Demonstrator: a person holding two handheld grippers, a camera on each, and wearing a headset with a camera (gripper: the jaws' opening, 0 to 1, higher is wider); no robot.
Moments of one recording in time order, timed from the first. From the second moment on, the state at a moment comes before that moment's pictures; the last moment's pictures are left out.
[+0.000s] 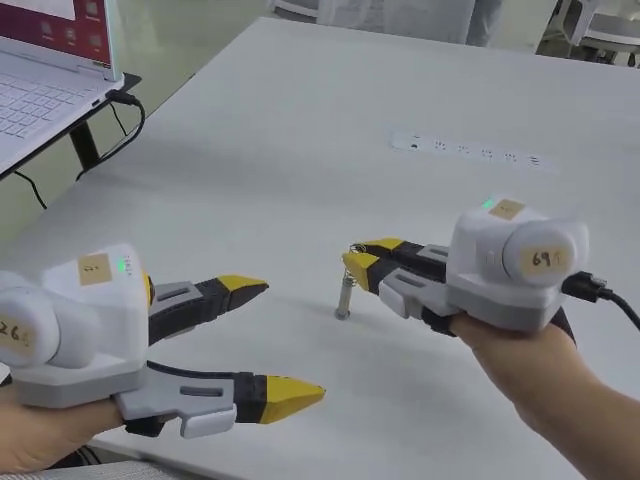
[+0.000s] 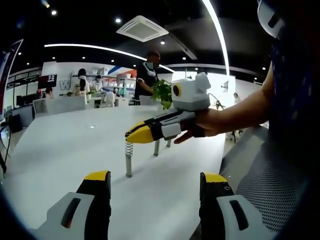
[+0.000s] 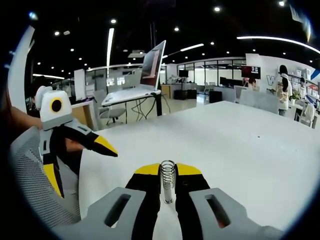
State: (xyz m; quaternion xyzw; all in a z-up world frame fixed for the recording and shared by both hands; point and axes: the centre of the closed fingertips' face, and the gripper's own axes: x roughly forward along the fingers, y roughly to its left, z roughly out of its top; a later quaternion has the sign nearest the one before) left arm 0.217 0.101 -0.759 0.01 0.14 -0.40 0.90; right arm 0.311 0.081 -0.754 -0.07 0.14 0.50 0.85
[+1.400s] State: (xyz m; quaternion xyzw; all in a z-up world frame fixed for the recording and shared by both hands) left arm 0.217 0.101 -0.759 0.01 0.14 -0.40 0.90; right arm 0.311 0.087 -0.778 -0.10 0.15 0.51 0.84
